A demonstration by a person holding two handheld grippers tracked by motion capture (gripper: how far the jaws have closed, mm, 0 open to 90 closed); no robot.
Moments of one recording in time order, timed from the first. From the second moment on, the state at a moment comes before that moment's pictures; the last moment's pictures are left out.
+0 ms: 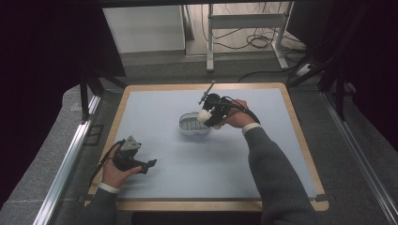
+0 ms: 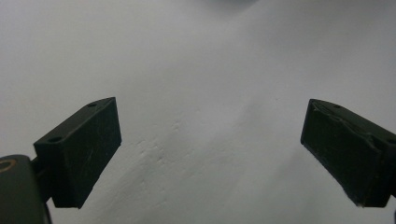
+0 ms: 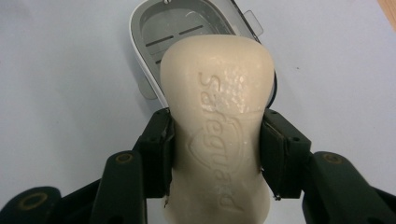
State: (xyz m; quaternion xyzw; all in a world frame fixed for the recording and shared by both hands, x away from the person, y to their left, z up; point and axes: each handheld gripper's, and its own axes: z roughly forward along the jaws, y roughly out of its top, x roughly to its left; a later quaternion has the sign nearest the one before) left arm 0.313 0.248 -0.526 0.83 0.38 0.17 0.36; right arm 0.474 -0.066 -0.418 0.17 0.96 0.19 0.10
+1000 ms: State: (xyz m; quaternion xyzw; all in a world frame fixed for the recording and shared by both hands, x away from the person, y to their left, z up) left arm 0.313 0.249 -0.526 0.84 0.38 0.17 0.36; right arm 0.499 -0.029 -0.437 0.11 0.98 0.17 0.09
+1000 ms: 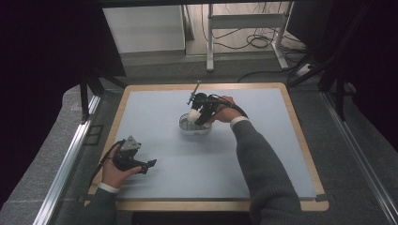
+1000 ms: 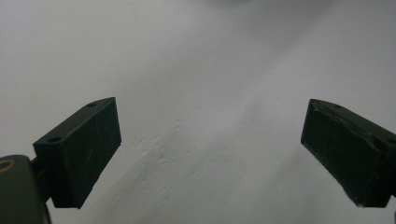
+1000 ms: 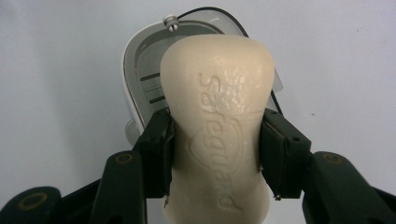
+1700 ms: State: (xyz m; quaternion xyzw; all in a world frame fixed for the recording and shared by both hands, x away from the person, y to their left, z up) left arm 0.313 0.249 -0.526 0.84 0.38 0.17 0.36; right arm 0.497 -0.016 -0.452 0.06 0.98 0.15 0.09
